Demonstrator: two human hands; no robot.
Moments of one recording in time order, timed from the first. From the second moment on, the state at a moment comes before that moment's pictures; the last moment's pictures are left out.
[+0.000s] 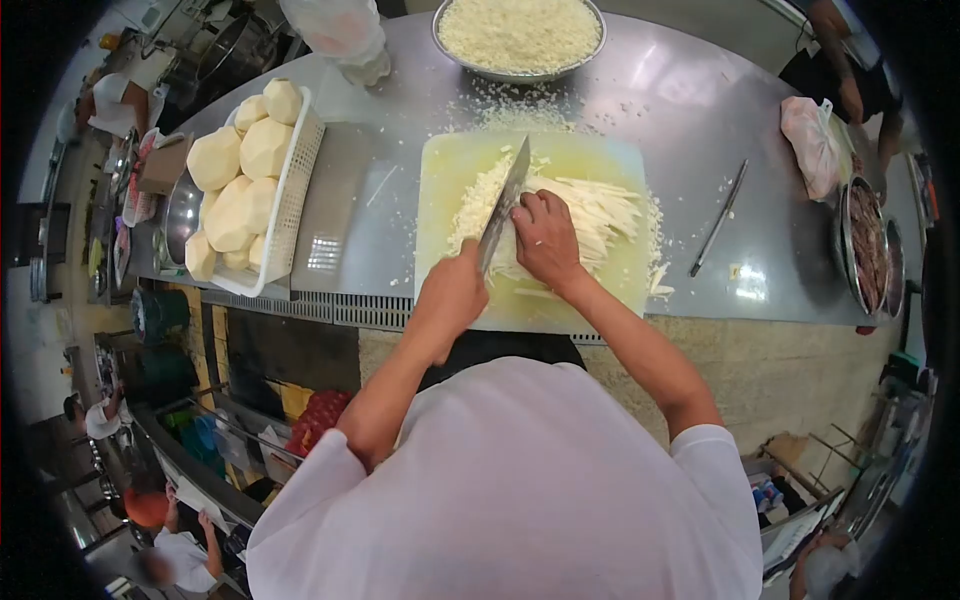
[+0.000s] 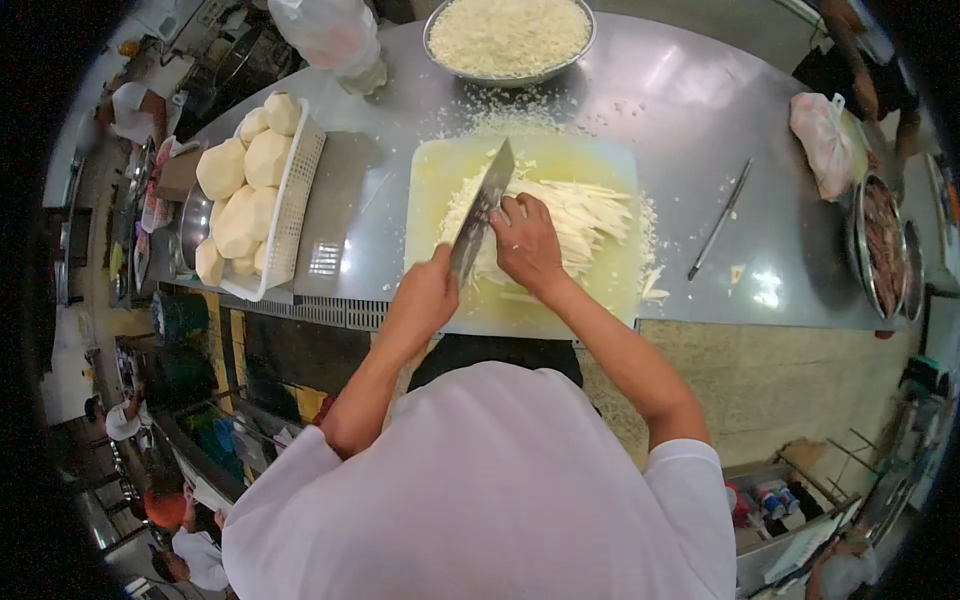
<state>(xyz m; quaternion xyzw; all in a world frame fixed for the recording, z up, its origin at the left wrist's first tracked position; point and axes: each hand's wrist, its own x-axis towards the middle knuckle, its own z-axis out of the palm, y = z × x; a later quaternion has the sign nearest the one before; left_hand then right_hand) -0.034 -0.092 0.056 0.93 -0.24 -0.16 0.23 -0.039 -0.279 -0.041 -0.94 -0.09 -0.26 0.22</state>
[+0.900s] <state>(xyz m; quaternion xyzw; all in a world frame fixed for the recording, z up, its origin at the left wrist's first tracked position) -0.052 -0.127 0.008 0.93 -0.13 -0.18 0.28 -0.041 -0.279 -0.040 -0.94 -0.09 -0.25 0.23</state>
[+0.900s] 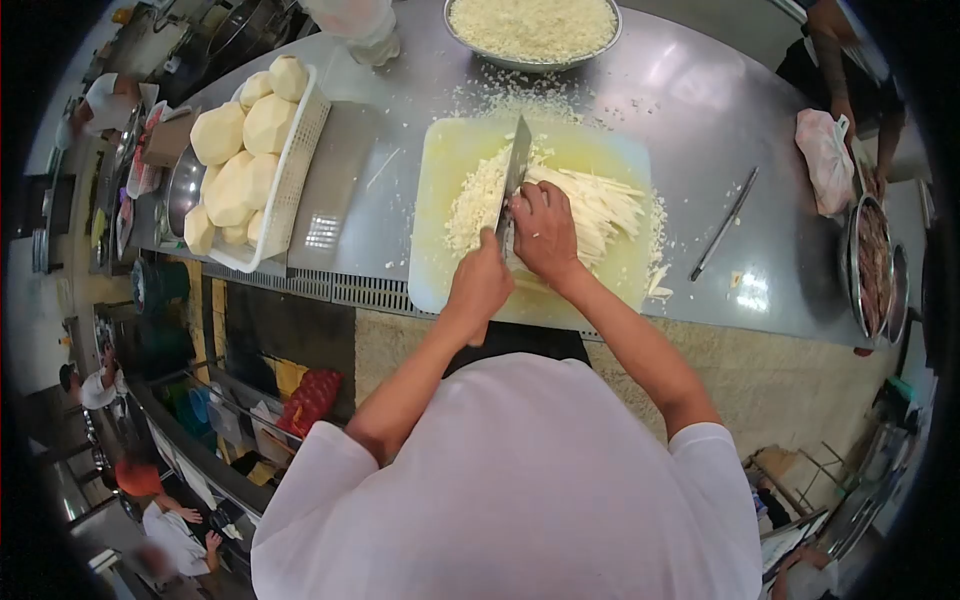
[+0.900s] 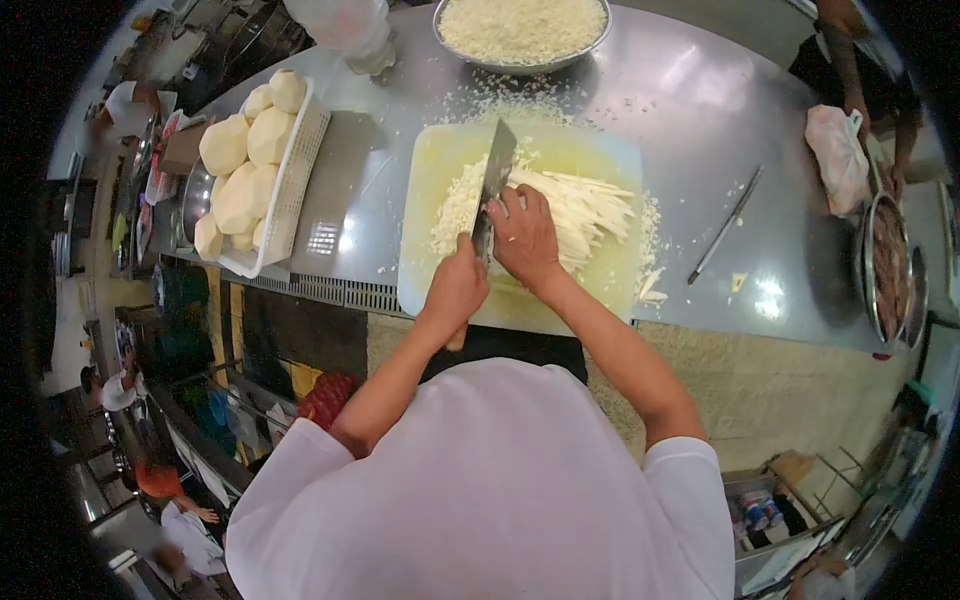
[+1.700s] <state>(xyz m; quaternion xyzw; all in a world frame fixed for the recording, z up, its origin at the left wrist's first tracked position) -0.041 -0.108 0.049 0.94 -0.15 -0.14 0.27 -0.050 -0.289 -0.021 -0.92 -0.09 -0.21 0.31</state>
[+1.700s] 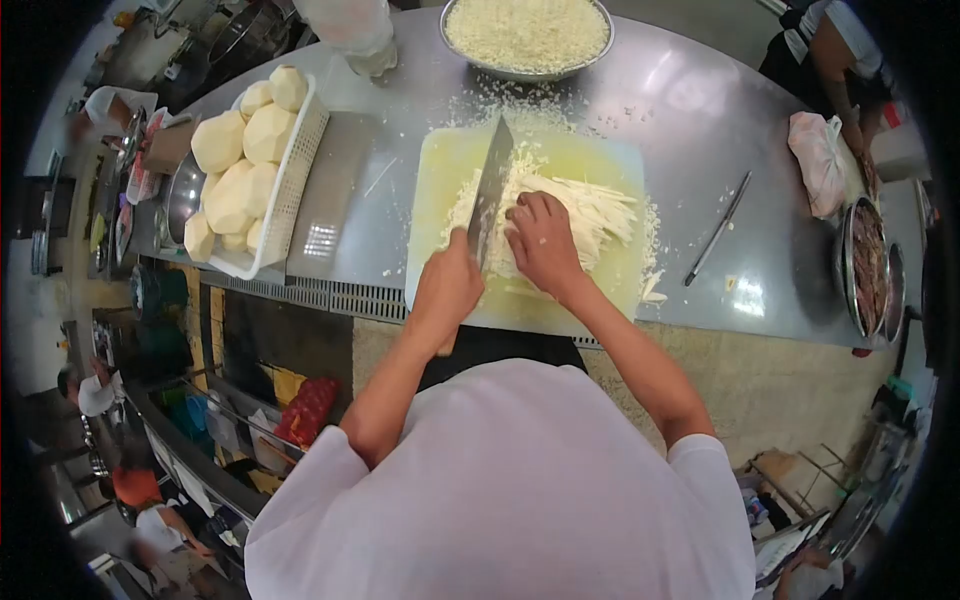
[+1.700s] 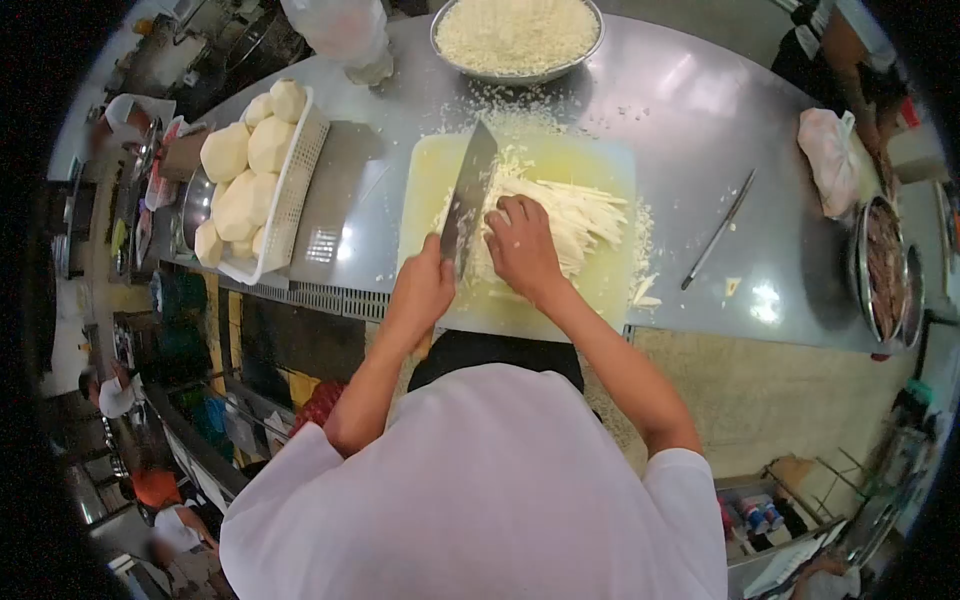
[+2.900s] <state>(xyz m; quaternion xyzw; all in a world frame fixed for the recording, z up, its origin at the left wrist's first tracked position) -0.011 -0.055 0.006 0.96 -0.19 -0.08 0.17 -0.012 -0.345 -0.040 -0.94 0.03 -0.08 0.32</state>
